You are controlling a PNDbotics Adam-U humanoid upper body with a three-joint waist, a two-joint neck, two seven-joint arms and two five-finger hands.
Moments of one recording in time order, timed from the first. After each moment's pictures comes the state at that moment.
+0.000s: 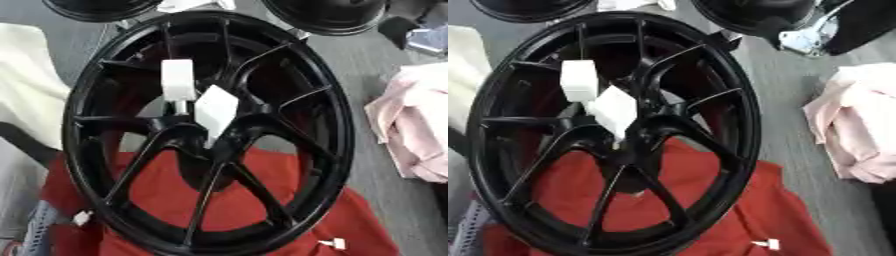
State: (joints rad) left arm -0.34 0.62 0.07 -1.75 0.48 -0.03 0.47; right arm -0.89 -1.17 0.29 -1.99 0.13 -0.05 0.75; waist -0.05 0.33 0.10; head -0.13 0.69
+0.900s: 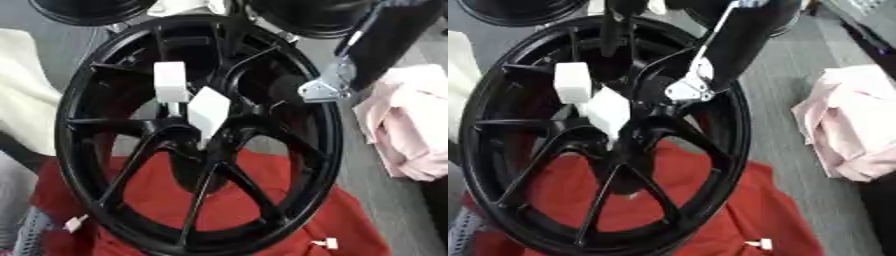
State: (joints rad) left arm -0.35 0.62 0.06 -1.74 0.49 -0.03 0.46; right arm -1.18 -0.90 0.56 -1.91 0.08 -0.02 0.88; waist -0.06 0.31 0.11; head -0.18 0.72
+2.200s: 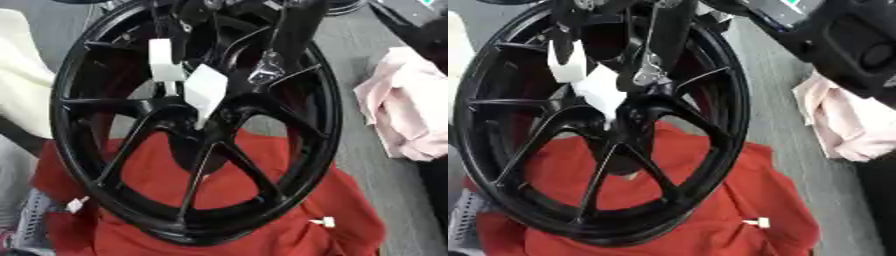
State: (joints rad) left arm -0.36 0.61 0.05 -1.74 0.50 -0.03 0.45; right arm -1.23 -0.75 0.66 -1.72 0.13 -0.15 0.91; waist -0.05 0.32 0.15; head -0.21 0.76
